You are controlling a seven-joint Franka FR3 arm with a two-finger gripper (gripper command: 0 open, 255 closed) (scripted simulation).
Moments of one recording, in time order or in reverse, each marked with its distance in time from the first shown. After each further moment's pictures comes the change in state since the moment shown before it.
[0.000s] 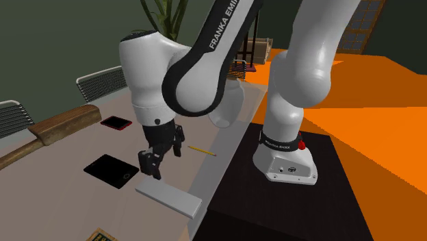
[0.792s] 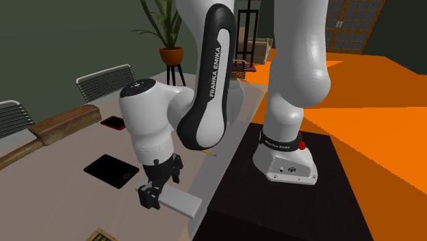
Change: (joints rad) arm -0.001 0.369 -0.015 0.068 -0.428 0.259 0.374
